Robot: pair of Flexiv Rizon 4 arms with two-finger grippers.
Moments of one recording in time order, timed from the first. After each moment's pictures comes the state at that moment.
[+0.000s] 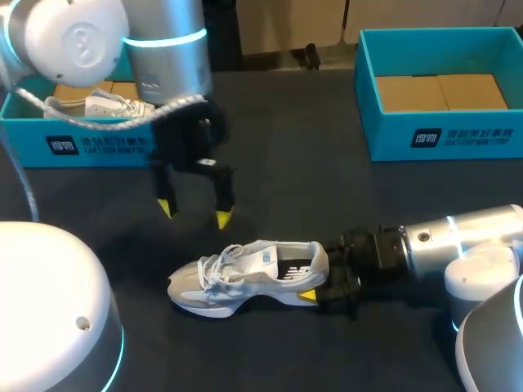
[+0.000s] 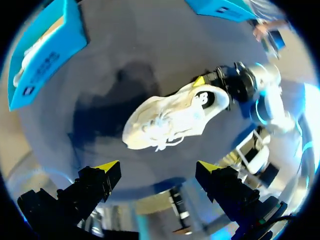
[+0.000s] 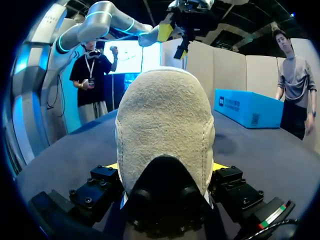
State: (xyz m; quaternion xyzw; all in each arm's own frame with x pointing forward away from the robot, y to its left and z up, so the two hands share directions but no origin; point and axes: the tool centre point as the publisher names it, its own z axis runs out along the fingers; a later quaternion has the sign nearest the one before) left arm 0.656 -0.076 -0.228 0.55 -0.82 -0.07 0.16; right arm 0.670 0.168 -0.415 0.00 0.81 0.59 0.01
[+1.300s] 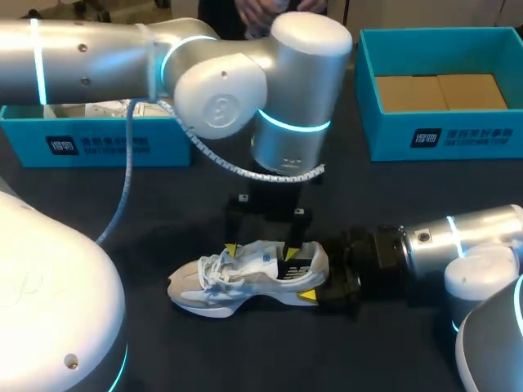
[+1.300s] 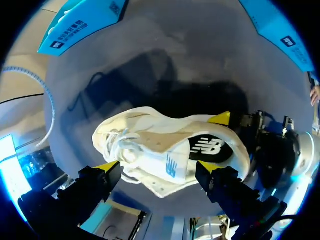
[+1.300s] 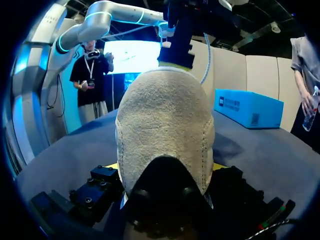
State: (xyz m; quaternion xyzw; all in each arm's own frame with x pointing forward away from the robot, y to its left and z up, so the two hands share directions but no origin) left arm 0.648 -0.167 -0.323 0.72 -0.67 -0.15 0.00; right arm 0.670 0.168 -0.415 0.00 0.81 0.59 0.01
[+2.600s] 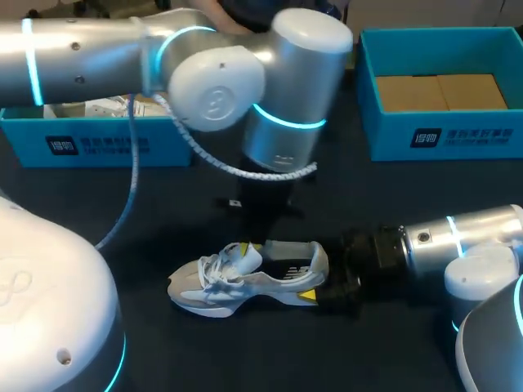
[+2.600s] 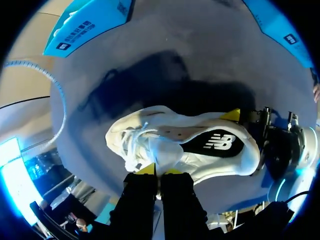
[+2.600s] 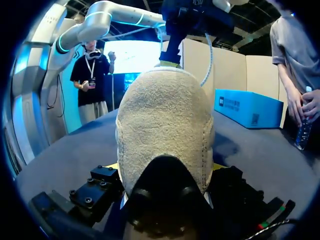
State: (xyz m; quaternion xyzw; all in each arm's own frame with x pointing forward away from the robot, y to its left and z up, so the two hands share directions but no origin) left arm 0.648 -0.142 -0.306 0.71 -0.68 -0.16 0.00; right arm 0.670 0.168 -0.415 0.00 0.81 0.59 0.01
